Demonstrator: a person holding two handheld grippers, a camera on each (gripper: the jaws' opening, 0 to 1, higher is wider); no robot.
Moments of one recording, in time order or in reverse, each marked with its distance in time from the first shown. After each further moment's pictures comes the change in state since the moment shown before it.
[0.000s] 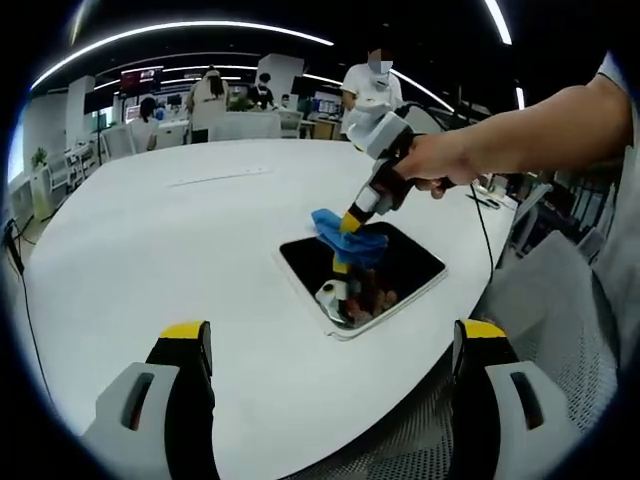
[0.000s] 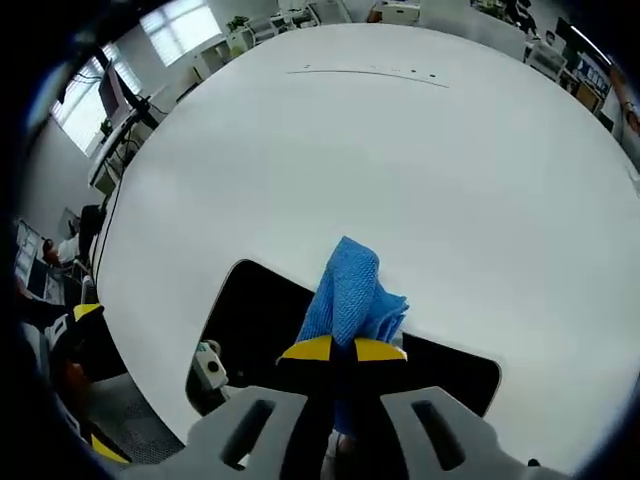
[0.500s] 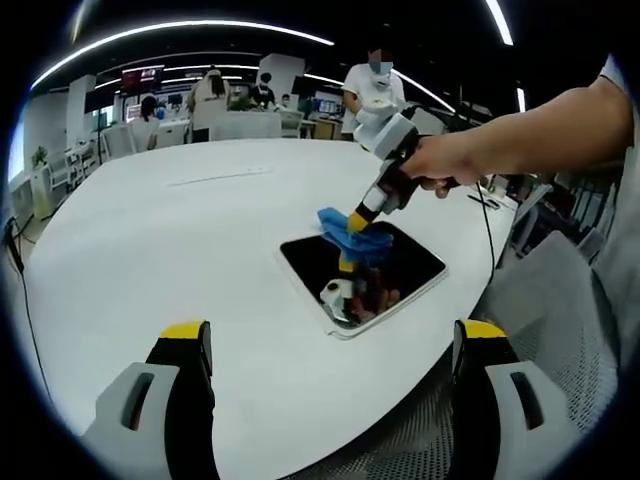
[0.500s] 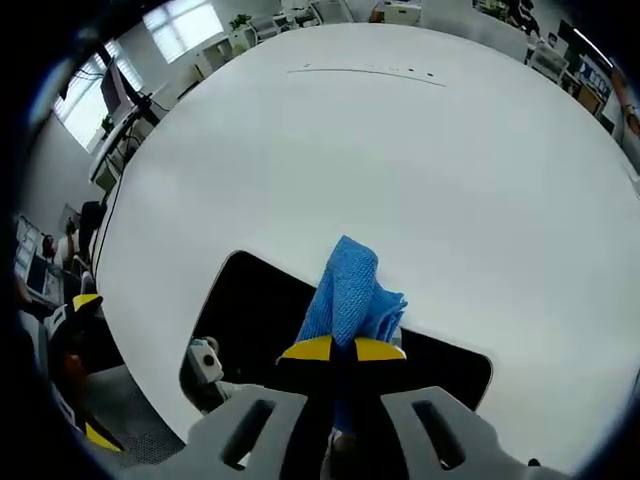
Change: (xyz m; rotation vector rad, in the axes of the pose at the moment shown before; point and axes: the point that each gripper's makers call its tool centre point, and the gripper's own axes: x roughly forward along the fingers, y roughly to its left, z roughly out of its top) left arm 0.000 0.000 -0.001 0.000 0.003 -0.005; right arm -0.009 -0.005 -0.010 -0.006 0.008 -0.006
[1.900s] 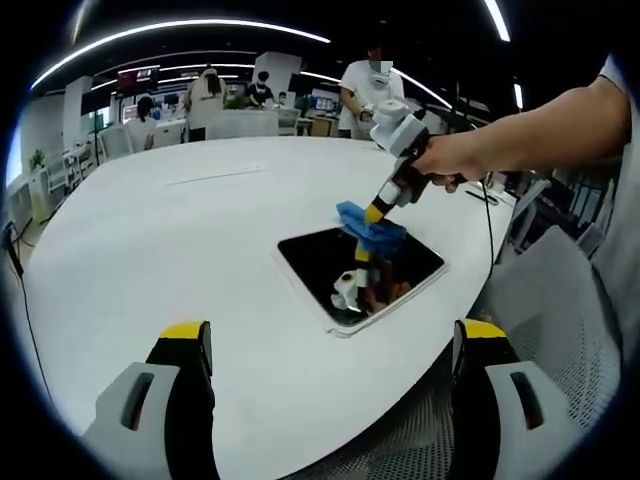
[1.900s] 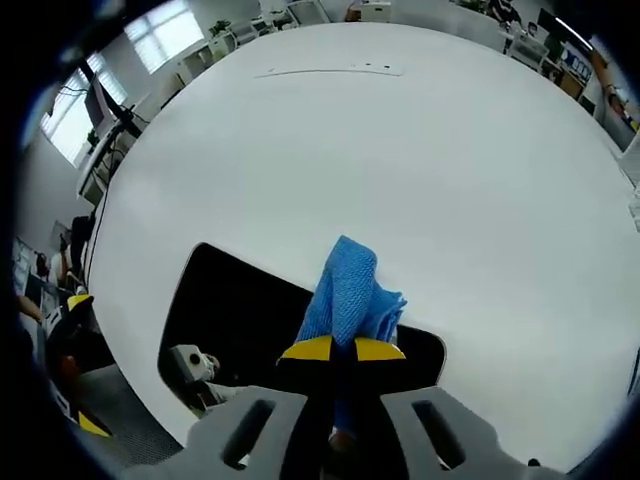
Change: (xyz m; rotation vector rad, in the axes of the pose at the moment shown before) left arm 0.001 0.000 -0.002 0.010 0.009 -0.001; right arm -0.024 -0.028 -0.022 0.065 -0.001 -0.048
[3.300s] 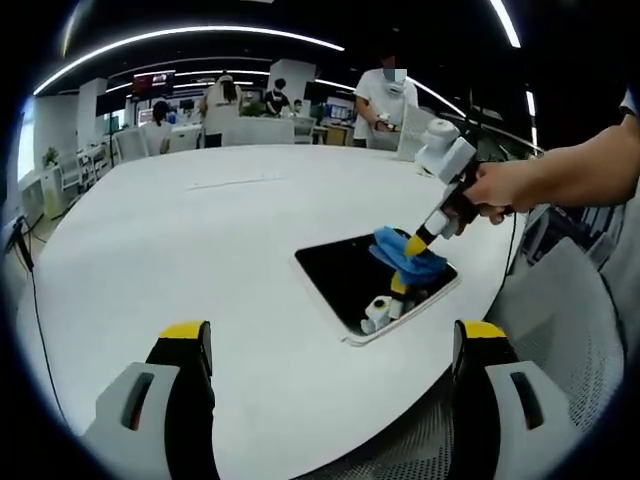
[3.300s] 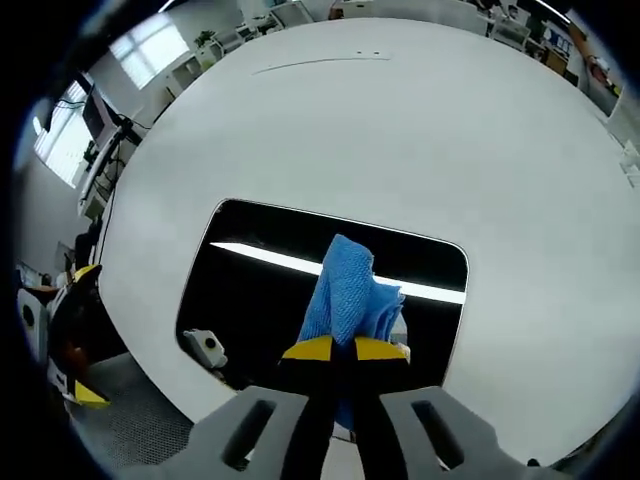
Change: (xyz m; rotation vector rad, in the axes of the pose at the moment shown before) left arm -0.004 0.013 0.009 -0.029 -0.046 0.073; right arm -0.009 0.020 -0.051 0.088 0.004 0.022
